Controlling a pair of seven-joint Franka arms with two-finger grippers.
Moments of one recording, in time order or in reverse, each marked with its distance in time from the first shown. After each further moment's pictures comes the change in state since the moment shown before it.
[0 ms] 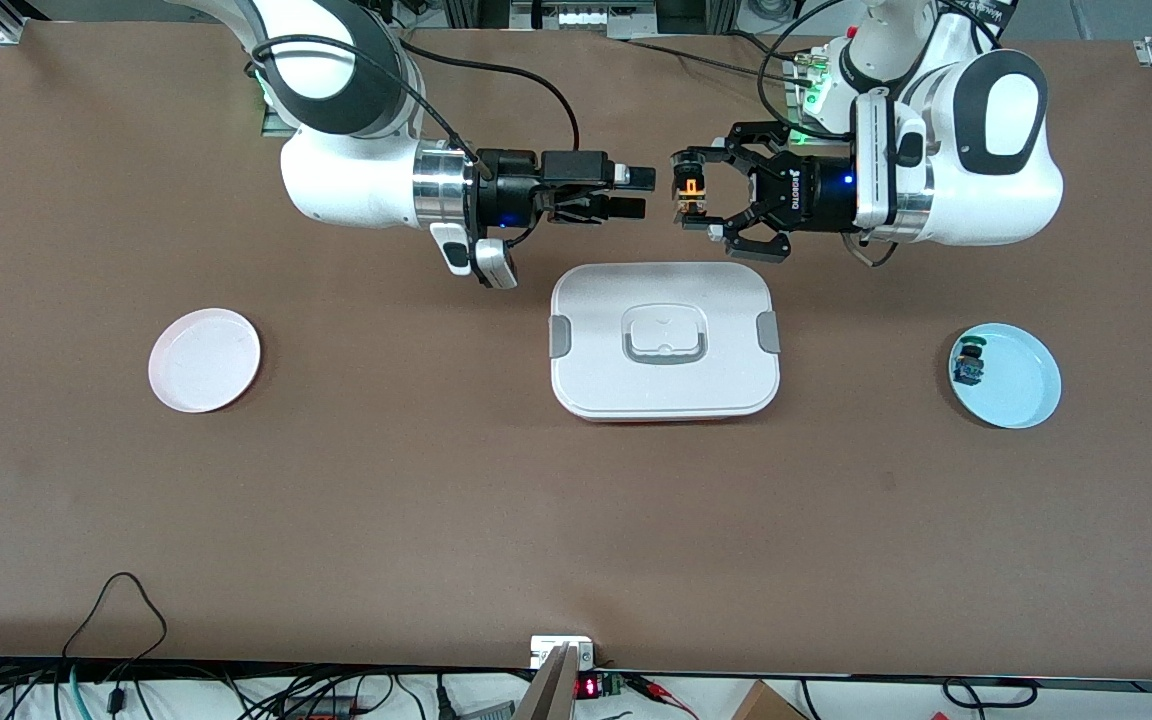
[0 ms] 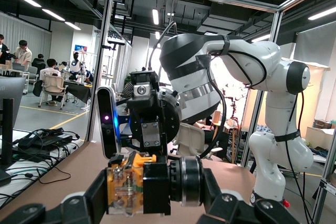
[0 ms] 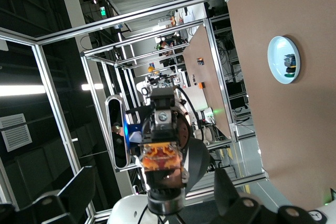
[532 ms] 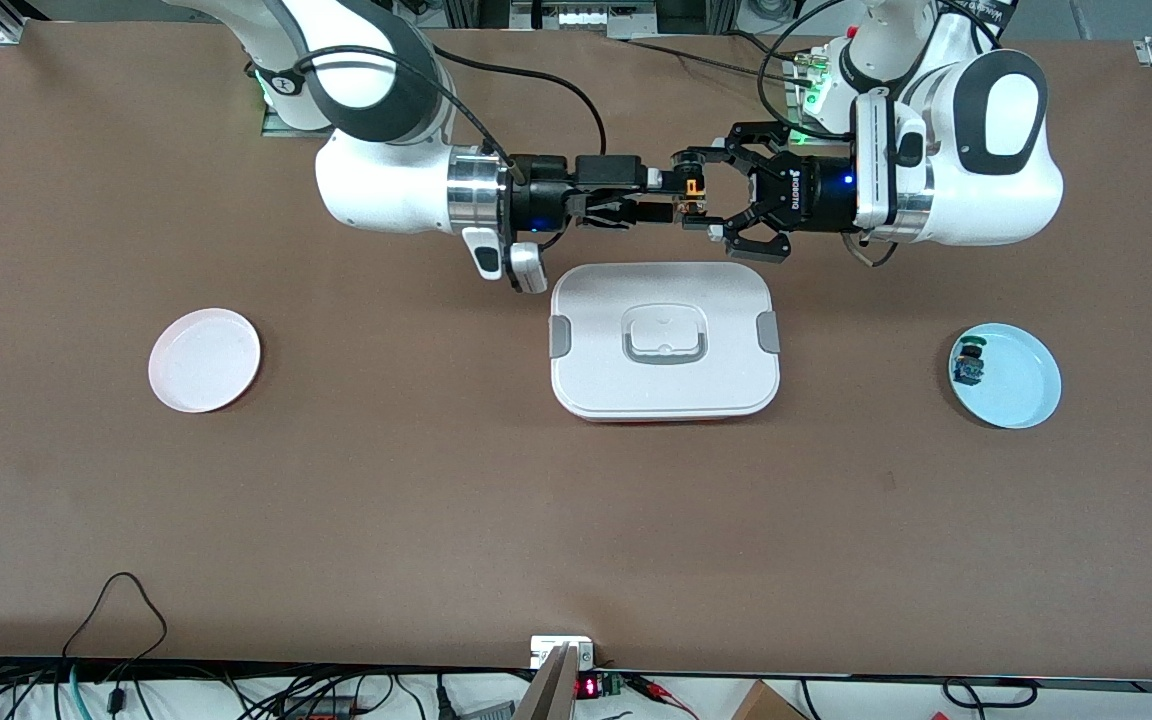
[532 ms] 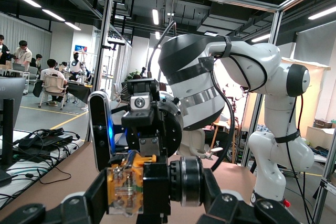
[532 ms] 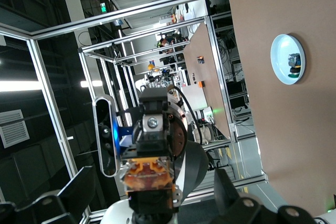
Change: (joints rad) left arm 0.000 0.000 0.000 0.000 0.000 0.000 0.004; right arm 0.058 0.073 0.001 0.082 0.006 0.042 -0.022
